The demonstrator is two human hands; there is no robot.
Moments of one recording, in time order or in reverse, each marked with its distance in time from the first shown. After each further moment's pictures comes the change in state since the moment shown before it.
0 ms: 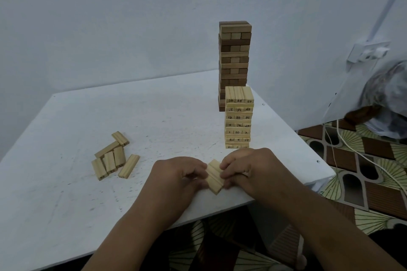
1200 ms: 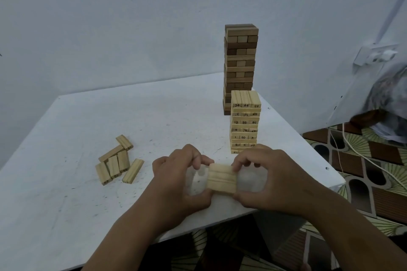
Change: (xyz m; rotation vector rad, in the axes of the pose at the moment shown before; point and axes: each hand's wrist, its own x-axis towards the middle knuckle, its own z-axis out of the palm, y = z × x) left_hand 0.004 0.009 -0.013 -0.058 -0.071 -0.015; right_hand -0.005 -0.005 -0.023 -0.011 0.000 0.118
